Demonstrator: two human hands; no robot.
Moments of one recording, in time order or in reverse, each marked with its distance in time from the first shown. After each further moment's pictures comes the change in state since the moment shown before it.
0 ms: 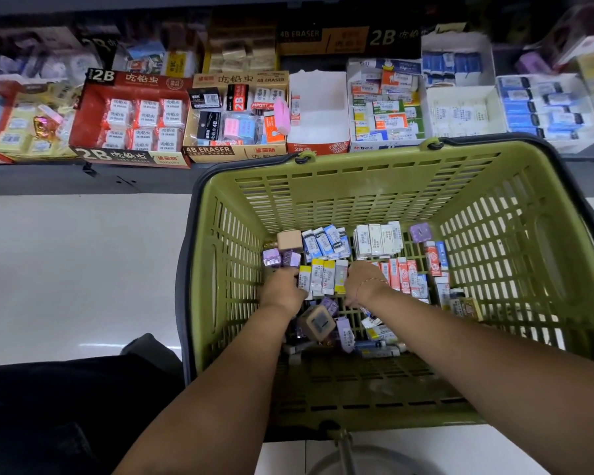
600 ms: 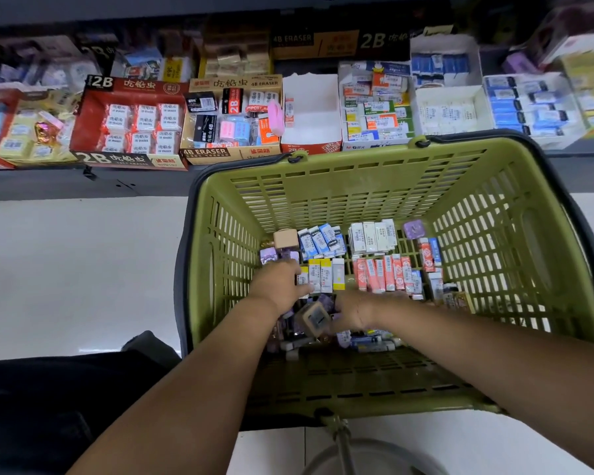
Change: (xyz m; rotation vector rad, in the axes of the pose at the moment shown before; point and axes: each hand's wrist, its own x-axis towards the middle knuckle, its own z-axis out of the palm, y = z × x) left_hand -0.014 0.010 -0.025 0.318 -0.063 0.176; right_hand -0.023 0.018 0.021 -0.145 -0.299 -0.298
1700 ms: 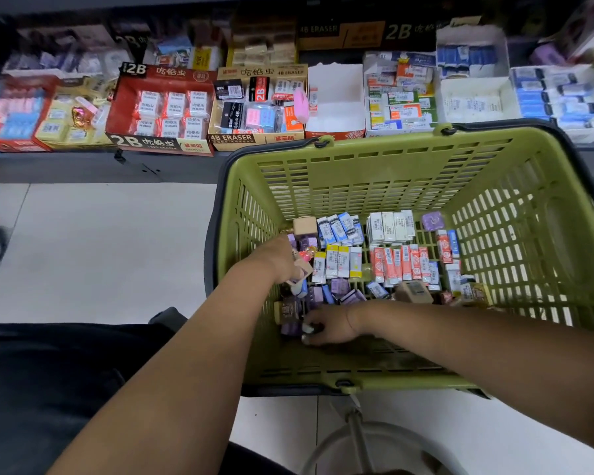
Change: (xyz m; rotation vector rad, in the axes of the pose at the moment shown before) left_hand -0.027 -0.002 -0.054 -0.054 -0.122 -0.180; right_hand 0.014 -0.036 0.043 -0.156 -0.153 -0.311
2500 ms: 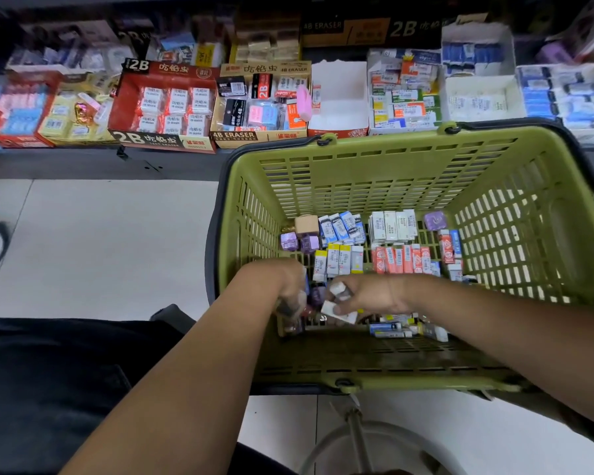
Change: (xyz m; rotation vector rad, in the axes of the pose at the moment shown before) left_hand -0.001 -0.004 0.018 0.387 -0.306 0.094; right_hand -0.030 0.038 -0.028 0.711 0.088 -0.058
